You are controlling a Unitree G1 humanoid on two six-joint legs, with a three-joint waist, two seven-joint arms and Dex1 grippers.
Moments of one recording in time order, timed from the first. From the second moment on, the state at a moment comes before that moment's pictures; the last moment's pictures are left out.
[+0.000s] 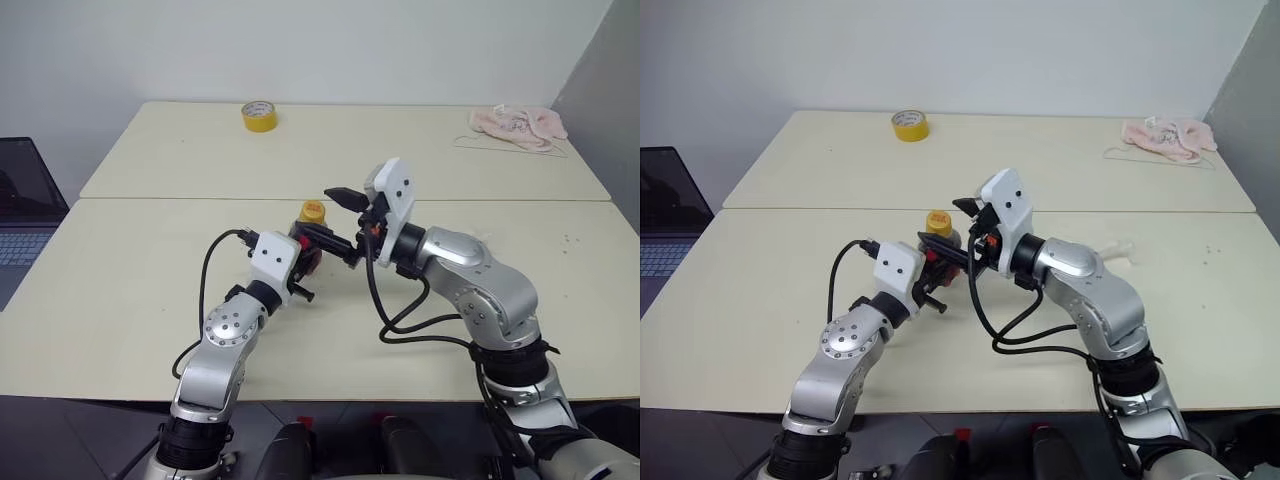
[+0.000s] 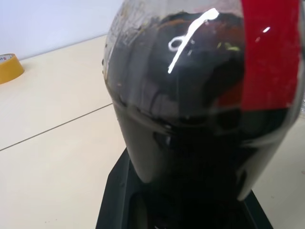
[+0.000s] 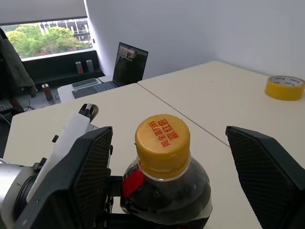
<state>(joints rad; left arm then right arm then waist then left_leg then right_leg) -0.17 0.26 -0.11 -0.35 -0.05 0.41 -0.32 -0.62 -0.20 0.19 -0.35 0.42 0.74 0.49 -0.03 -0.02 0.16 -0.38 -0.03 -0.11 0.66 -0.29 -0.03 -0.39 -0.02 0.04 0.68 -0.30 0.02</state>
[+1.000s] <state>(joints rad) -0.29 0.43 0.00 -0.44 -0.53 0.72 -0.67 -0.59 -0.27 0.10 -0.36 0.63 0.59 0.75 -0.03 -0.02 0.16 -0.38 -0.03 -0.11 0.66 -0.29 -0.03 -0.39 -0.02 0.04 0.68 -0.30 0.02</state>
